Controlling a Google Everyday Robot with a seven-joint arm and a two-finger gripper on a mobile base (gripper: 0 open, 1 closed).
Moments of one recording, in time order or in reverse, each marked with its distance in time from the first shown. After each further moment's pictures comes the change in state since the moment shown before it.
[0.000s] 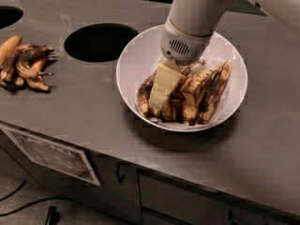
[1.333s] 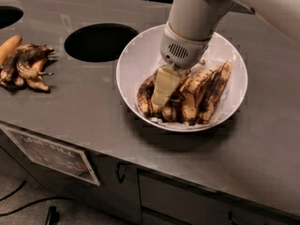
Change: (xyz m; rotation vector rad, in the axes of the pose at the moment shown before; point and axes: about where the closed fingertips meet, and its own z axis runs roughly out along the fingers) arm 0.004 0.001 0.008 -0.017 0.016 0.014
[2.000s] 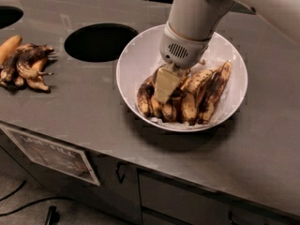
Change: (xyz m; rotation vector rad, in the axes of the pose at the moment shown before) arm 0.000 0.000 0.000 0.000 0.000 0.000
